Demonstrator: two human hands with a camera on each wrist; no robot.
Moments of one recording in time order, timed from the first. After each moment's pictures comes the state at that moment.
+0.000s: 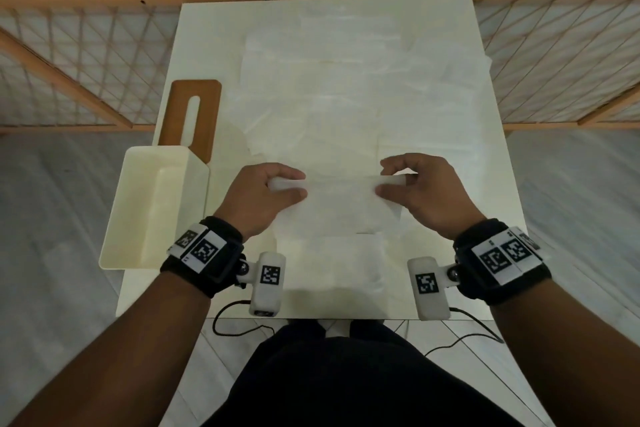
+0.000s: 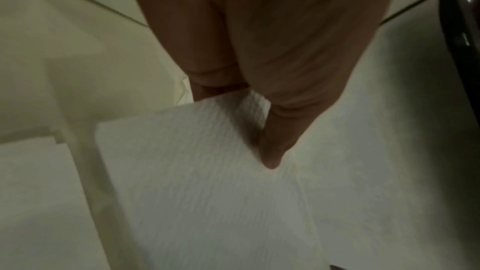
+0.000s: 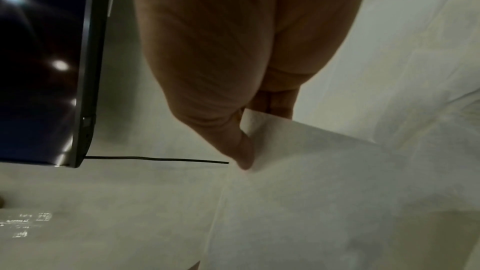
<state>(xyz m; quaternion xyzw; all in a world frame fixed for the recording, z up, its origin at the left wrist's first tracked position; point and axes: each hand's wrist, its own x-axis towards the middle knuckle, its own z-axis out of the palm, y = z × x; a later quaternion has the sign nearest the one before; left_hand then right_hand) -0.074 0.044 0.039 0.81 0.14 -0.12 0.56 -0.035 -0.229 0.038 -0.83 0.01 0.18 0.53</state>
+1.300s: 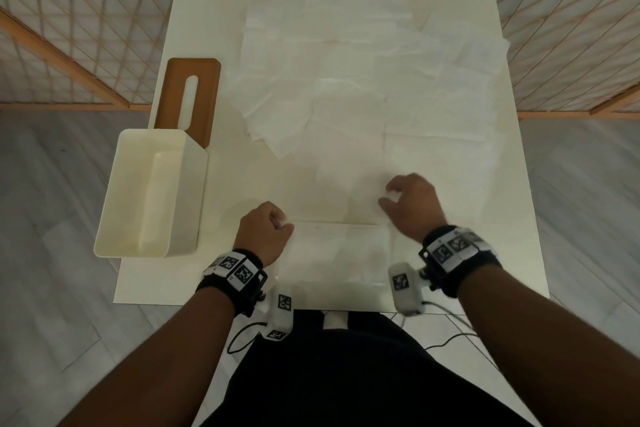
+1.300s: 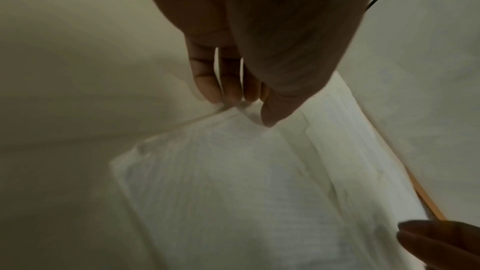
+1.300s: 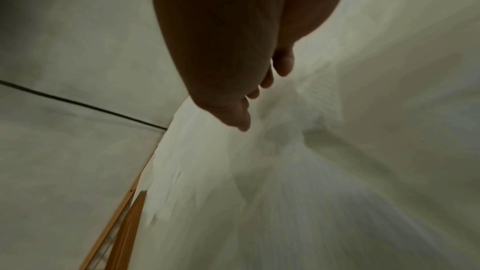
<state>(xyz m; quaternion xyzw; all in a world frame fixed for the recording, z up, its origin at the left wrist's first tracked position) -0.122 0.048 -0.064 0.88 0.24 -0.16 0.36 -0.038 -0.225 -0.065 -0.95 -0.02 0.16 0.26</state>
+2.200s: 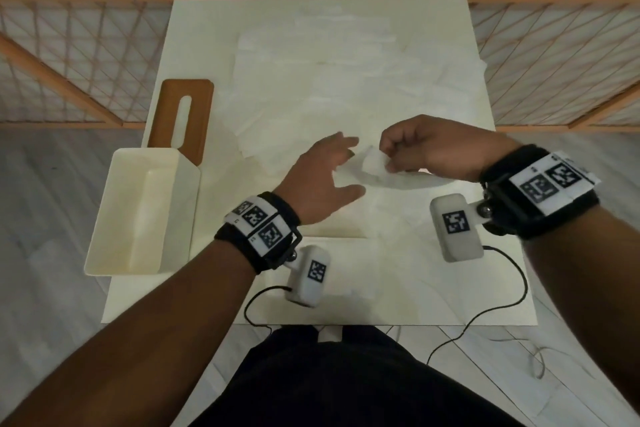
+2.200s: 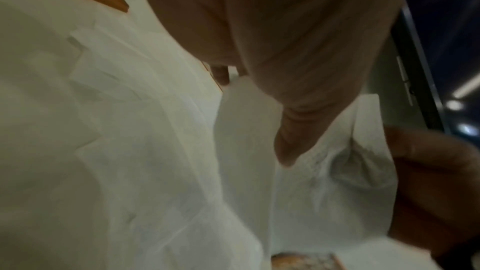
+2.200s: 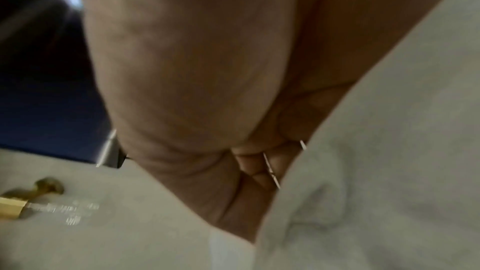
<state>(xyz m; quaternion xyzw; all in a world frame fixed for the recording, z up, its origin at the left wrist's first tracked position) -0.034 -0.025 0.048 0.90 -0.07 -0.14 0.41 0.033 -0.235 0.114 -0.83 -0.18 0.39 0.37</state>
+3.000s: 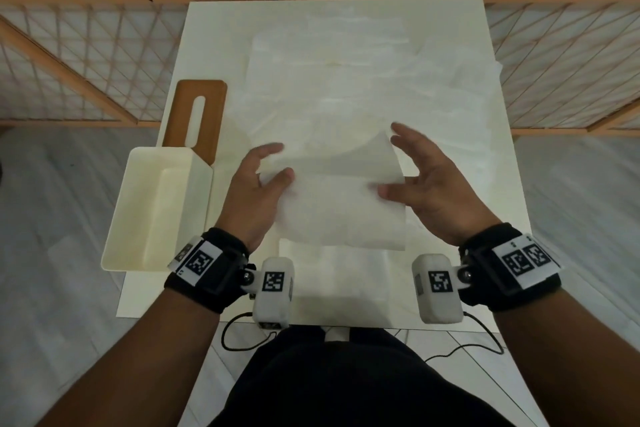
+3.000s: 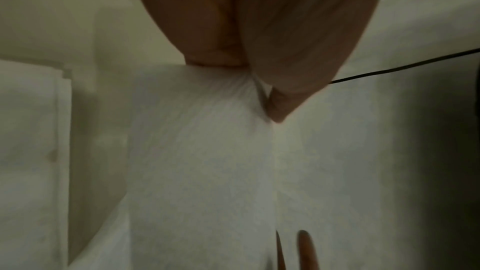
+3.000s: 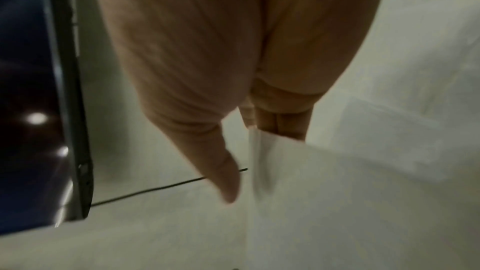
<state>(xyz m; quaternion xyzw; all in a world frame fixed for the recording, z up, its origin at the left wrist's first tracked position) -0.076 0.036 0.046 0.71 0.22 -0.03 0.67 -0.029 -0.223 0.060 -0.66 0.00 0.25 0.71</state>
